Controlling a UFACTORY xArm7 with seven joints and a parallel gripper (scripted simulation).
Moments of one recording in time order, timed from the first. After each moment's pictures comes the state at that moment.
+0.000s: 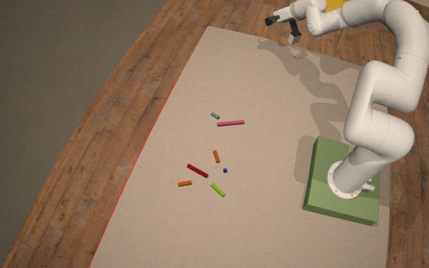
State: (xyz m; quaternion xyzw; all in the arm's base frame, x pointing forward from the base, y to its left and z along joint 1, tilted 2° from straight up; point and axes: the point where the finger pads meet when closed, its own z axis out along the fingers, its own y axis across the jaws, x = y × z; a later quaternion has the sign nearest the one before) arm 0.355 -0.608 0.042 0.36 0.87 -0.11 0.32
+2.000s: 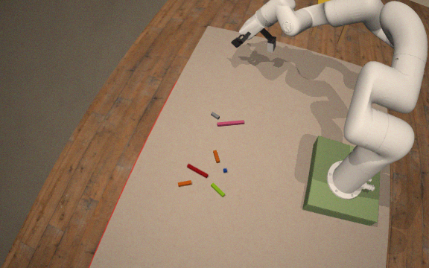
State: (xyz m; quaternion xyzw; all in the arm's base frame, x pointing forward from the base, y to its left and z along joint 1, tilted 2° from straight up) arm 0.471 -0.458 0.021 0.06 0.96 -0.03 0.27
